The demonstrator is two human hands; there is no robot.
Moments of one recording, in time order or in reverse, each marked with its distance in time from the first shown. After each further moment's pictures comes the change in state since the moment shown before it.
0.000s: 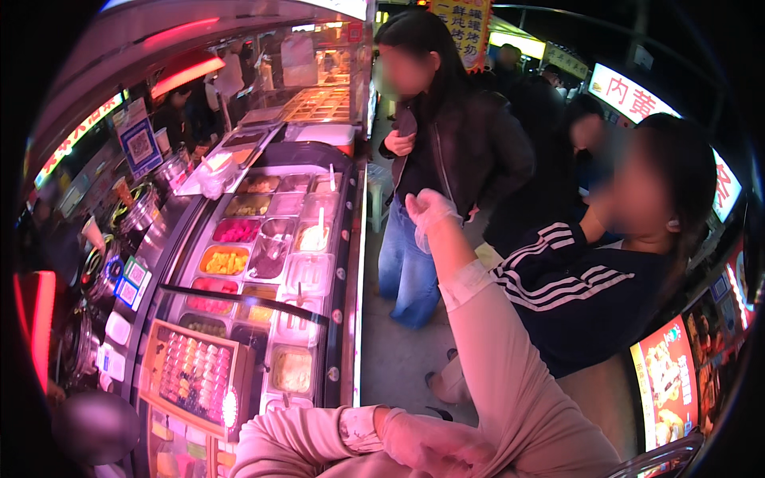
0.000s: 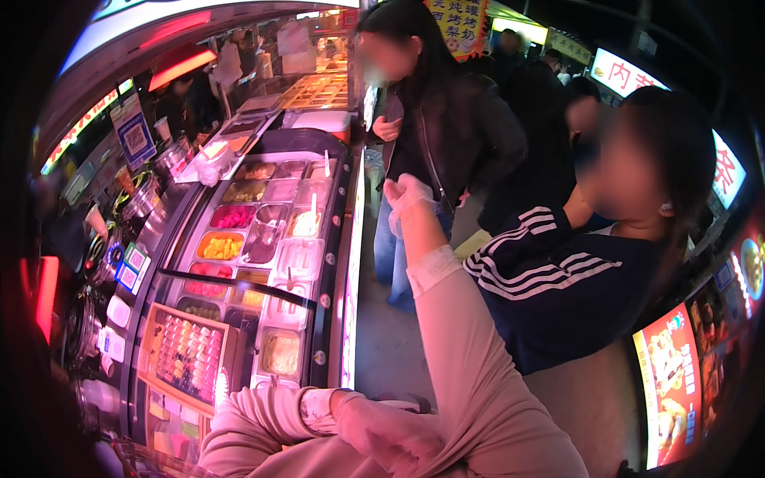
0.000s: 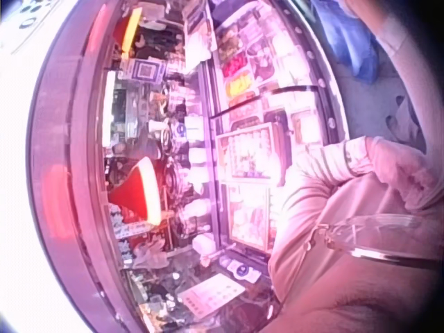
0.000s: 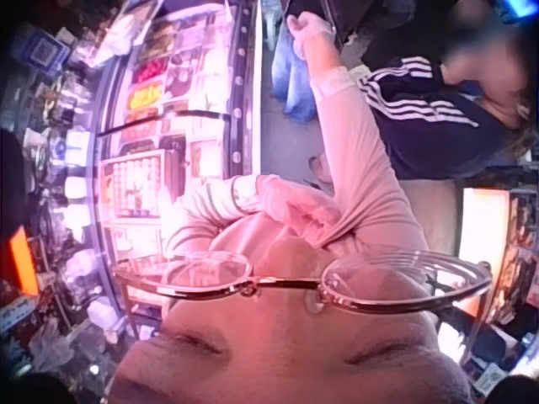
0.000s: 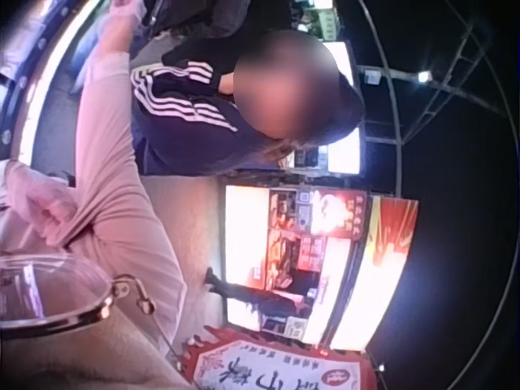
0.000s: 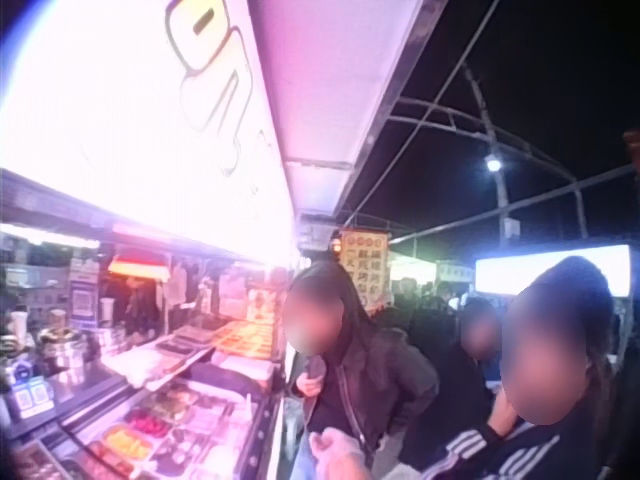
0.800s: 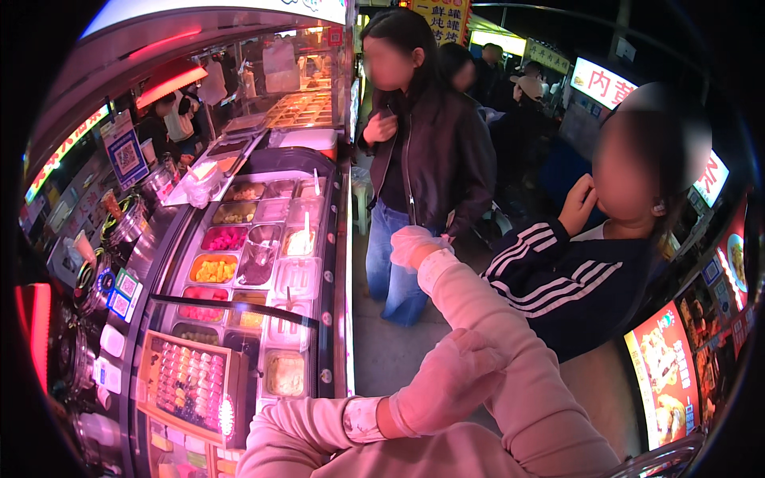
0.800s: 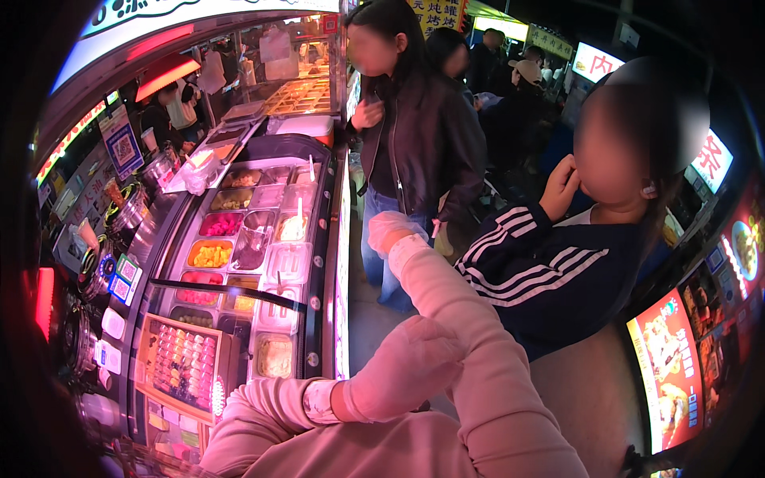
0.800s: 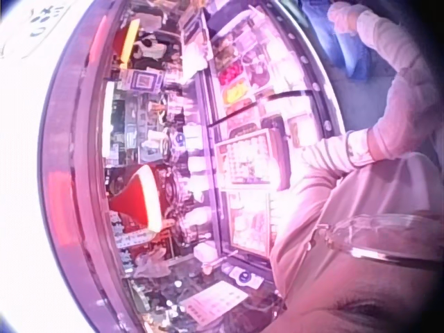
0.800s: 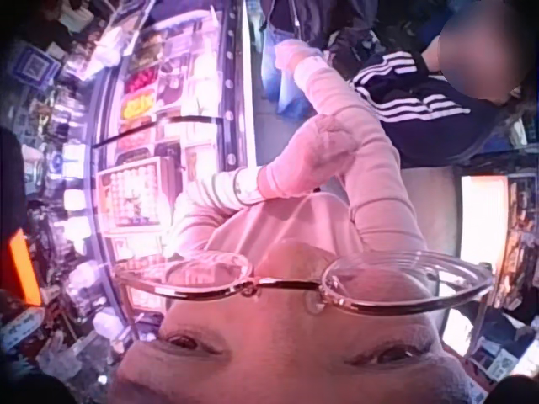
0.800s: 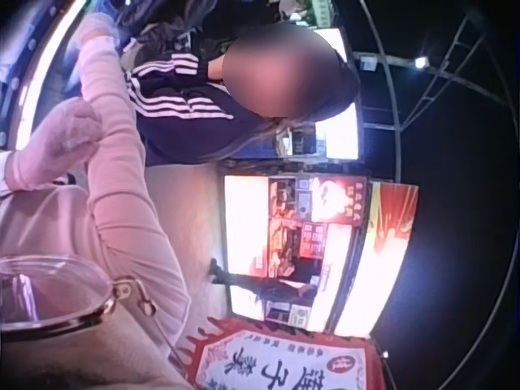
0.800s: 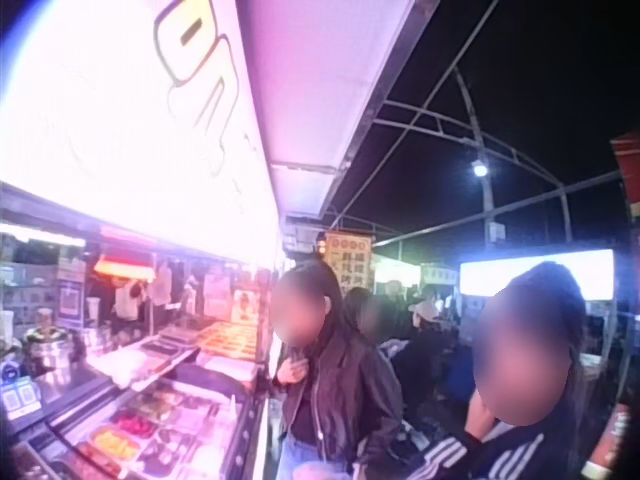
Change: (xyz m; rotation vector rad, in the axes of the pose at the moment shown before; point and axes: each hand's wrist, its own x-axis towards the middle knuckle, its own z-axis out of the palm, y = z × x) left_hand 0.031 0.012 -0.020 1.142 0.860 -0.072; right_hand -0.094 0.010 -0.012 2.890 0.735 0.534
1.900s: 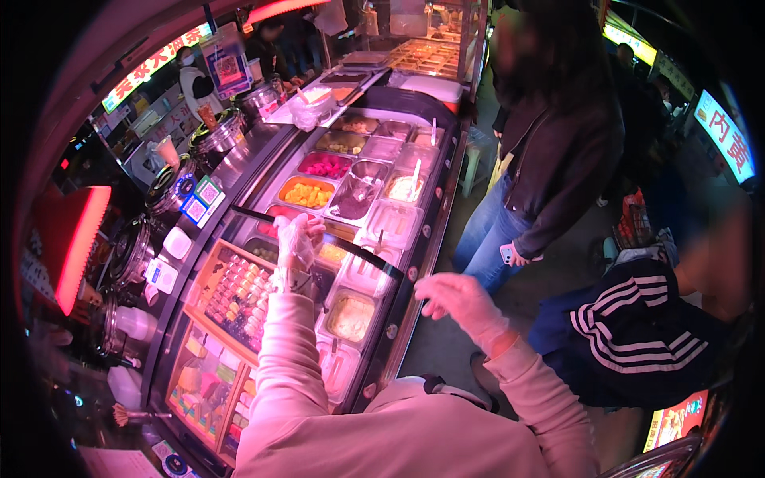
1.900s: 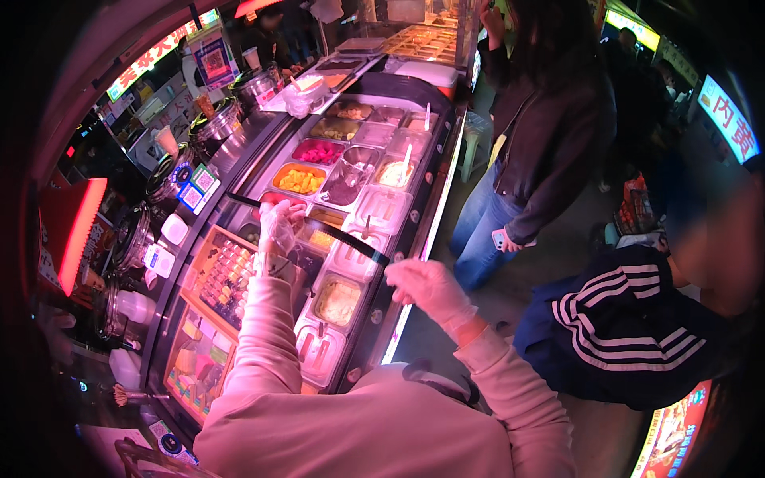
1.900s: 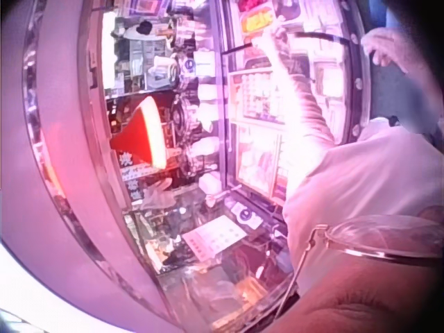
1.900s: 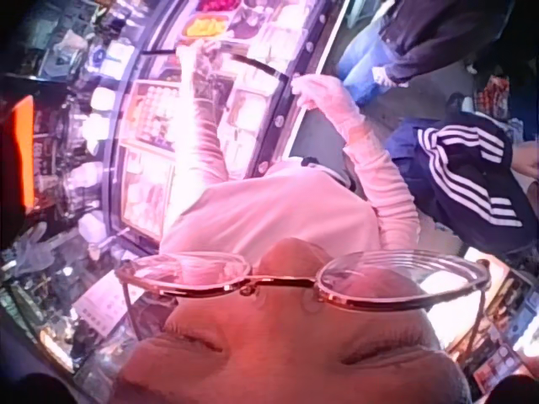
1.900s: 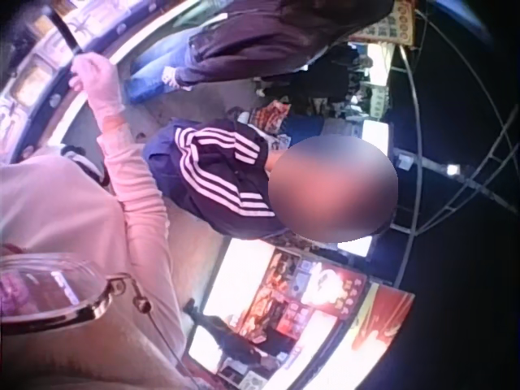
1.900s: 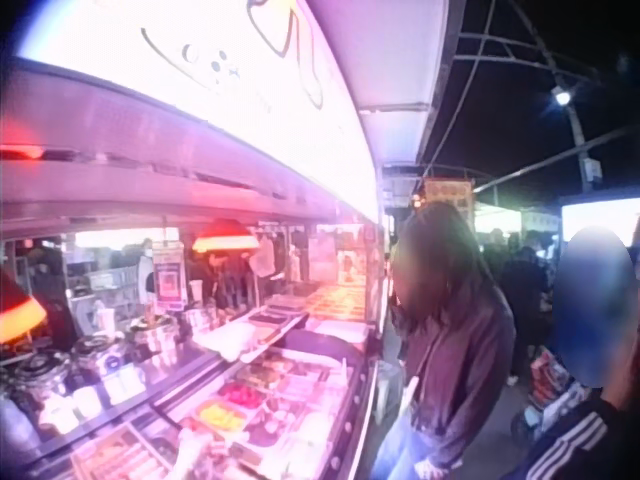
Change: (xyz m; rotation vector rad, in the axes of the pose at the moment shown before) left_hand -0.228 -0.225 -0.283 -0.437 1.401 -0.912; right_hand -0.075 -0.139 0.010 2.164 0.124 -0.440
